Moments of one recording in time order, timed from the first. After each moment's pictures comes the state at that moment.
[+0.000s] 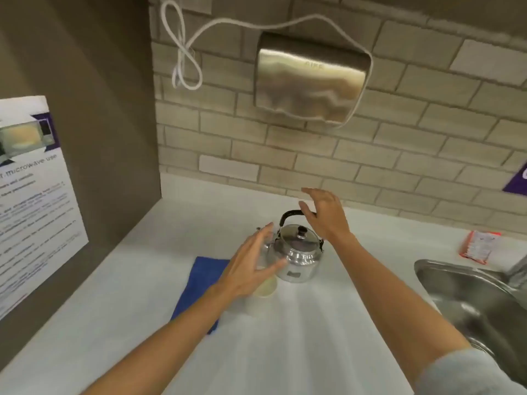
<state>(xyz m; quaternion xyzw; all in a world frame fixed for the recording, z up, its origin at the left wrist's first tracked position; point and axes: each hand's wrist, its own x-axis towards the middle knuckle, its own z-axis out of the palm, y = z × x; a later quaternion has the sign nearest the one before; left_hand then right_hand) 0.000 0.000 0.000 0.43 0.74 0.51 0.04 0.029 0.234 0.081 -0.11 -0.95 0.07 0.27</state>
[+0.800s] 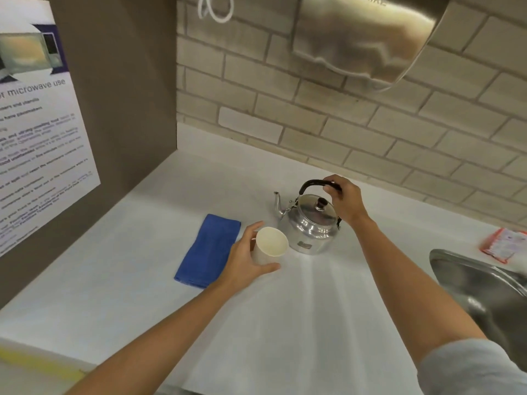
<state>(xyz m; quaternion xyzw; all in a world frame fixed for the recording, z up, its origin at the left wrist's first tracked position) 0.015 -0.006 -0.087 0.26 0.72 0.63 0.13 0.021 0.256 0.045 -0.15 -0.93 0.27 0.22</state>
